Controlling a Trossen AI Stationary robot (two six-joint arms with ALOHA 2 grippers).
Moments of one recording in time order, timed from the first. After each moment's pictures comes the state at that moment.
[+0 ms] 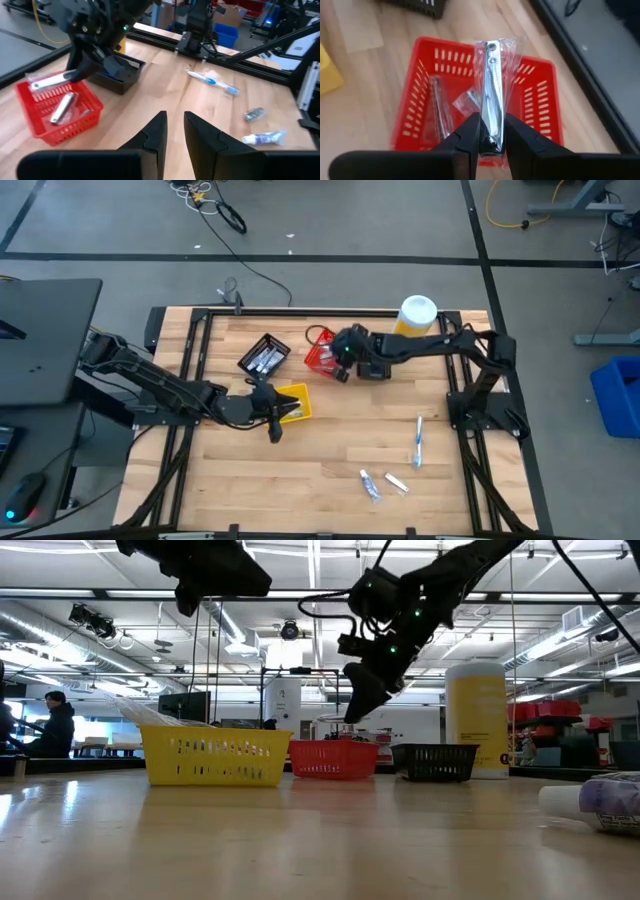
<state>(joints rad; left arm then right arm) -0.37 1.22 0.72 0.13 -0.63 -0.43 -0.25 1.76 1.14 -0.24 0.26 -0.02</state>
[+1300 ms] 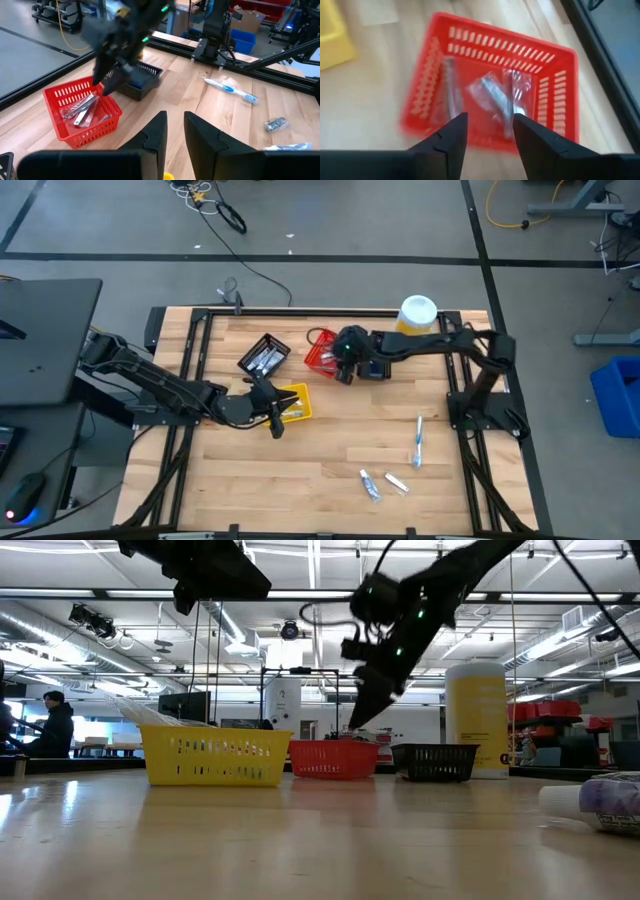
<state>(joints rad) -0.37 1.22 0.72 0.13 -0.72 -0.41 -0.28 1.77 1.14 -0.29 0.17 -0.09</state>
